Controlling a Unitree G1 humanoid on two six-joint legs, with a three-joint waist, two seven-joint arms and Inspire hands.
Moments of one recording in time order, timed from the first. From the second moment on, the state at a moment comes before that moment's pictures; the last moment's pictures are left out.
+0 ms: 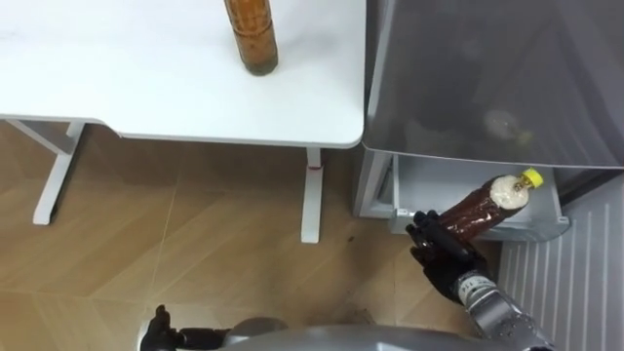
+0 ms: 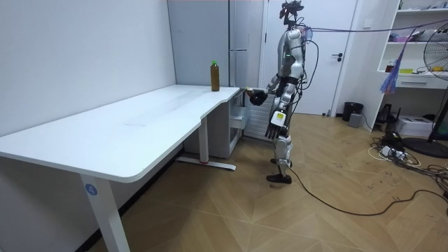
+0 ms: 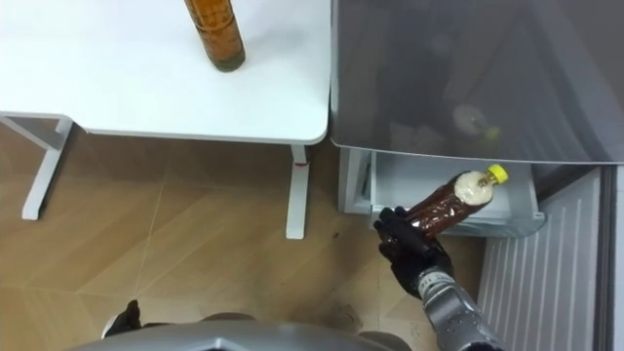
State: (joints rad) left arm 0.25 0.17 0.00 1.02 -0.15 -0.05 0.20; right arm 0.10 -0.21 0.09 0.86 1.07 0.04 0.14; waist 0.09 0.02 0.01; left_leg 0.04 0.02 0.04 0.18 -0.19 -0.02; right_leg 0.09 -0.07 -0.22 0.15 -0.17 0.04
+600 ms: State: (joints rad) left arm 0.31 0.17 0.00 1.03 0.01 0.01 0.19; right arm 0.07 -0.22 0.08 0.89 1.34 0.04 0.10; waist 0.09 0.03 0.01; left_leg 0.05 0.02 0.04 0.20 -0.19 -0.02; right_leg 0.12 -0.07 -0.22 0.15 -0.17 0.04
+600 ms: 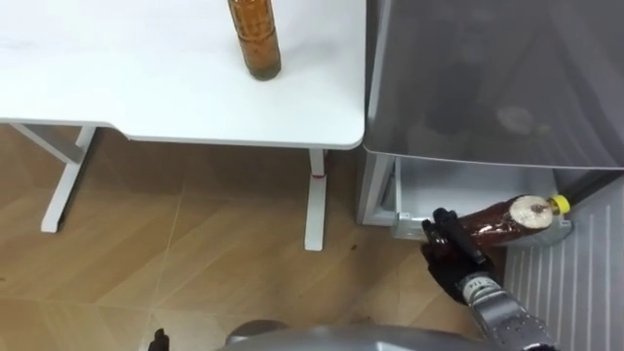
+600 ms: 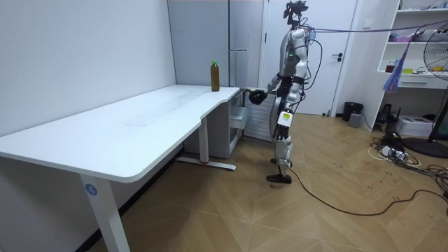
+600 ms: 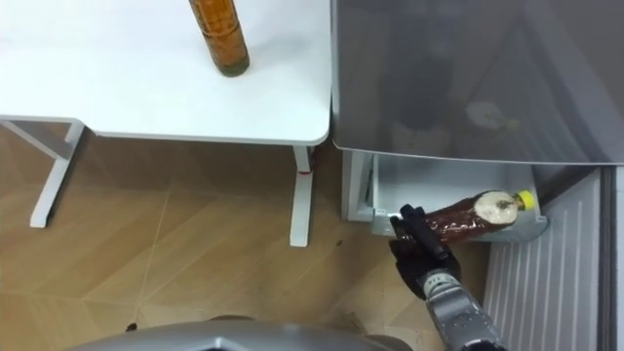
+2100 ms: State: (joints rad) left arm 0.02 0.21 -0.12 1.11 0.00 0.14 0.11; right arm -0.54 -0.34 -0.11 1.29 1.59 0.14 0.10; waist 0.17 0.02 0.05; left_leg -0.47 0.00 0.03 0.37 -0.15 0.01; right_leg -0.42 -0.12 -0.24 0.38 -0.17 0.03
